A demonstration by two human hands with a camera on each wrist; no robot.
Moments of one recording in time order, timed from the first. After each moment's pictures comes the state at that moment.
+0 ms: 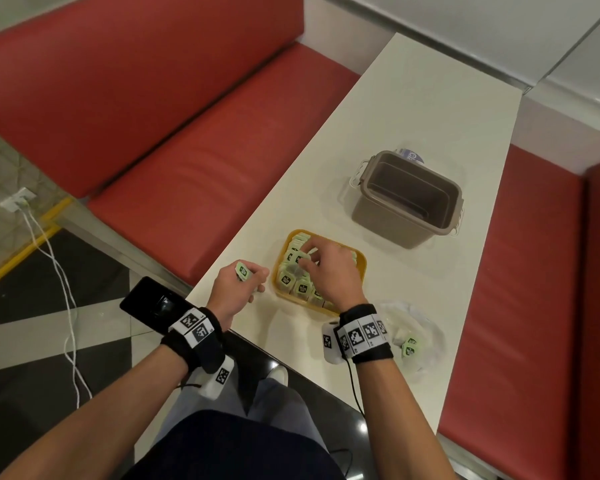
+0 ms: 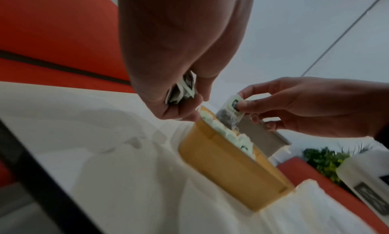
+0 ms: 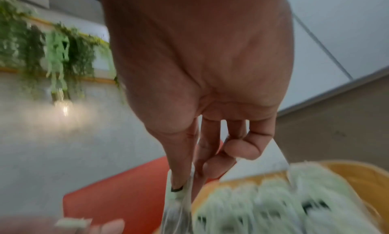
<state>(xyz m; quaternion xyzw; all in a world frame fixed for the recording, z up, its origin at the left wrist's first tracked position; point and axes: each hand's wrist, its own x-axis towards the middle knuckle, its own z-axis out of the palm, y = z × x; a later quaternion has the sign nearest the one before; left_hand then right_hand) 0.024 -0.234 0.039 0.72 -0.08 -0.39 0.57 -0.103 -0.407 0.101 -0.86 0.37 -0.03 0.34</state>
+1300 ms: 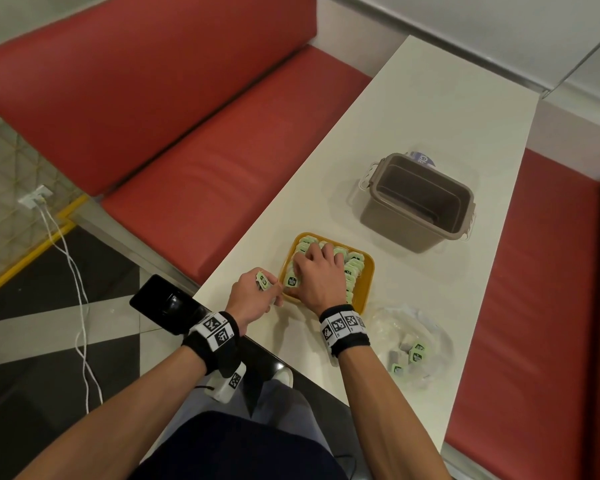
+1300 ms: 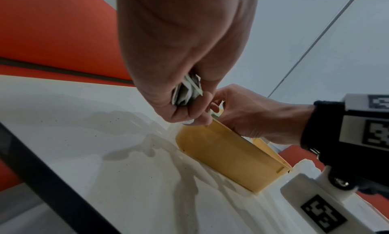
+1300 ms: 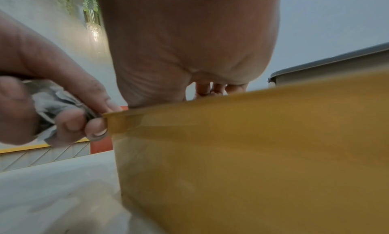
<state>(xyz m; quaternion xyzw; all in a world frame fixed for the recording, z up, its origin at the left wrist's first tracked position) 0.004 -0.241 0.040 0.77 -0.11 -0.40 0.48 -0.085 -0.387 0.037 -0.96 0.27 0.02 0.05</state>
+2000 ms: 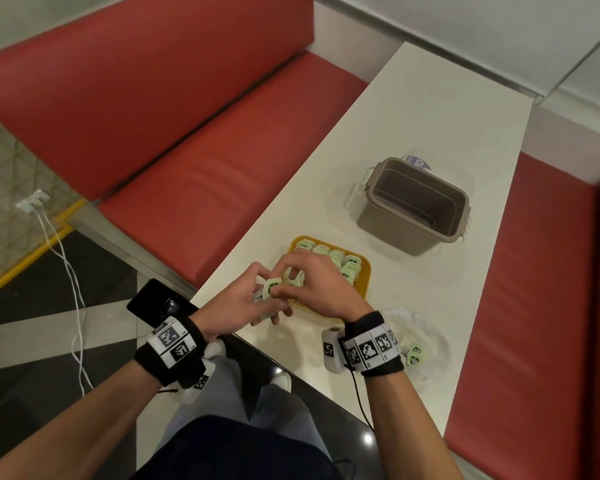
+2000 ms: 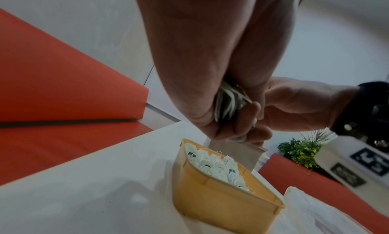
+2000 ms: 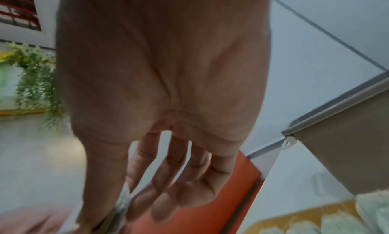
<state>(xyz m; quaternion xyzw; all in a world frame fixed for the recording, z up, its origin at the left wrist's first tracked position) 0.016 -0.214 0.102 0.63 -0.31 -0.52 0.48 -0.101 -0.392 0.130 -0.90 0.12 0.00 0.41</state>
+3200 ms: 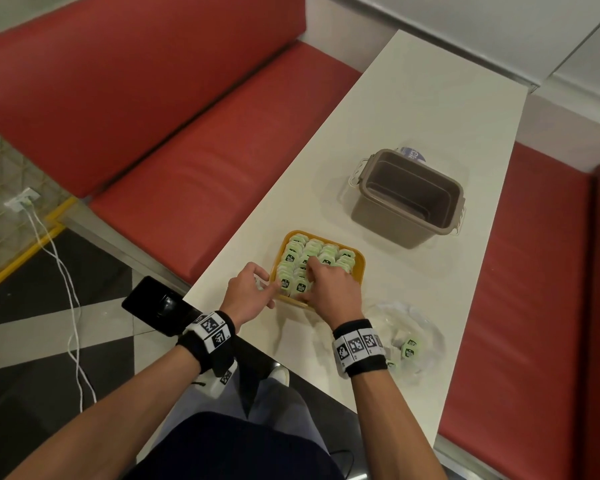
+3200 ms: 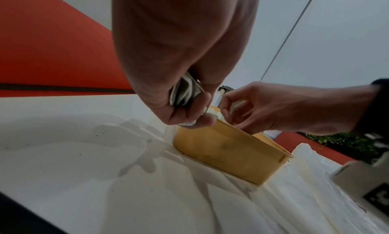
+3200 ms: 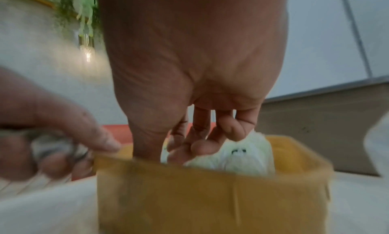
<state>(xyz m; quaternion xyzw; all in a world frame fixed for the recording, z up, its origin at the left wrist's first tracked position) 0.002 -0.251 0.040 0.81 -0.15 -0.37 0.43 -0.128 -0.402 0.054 -0.93 0.34 0.05 0.13</state>
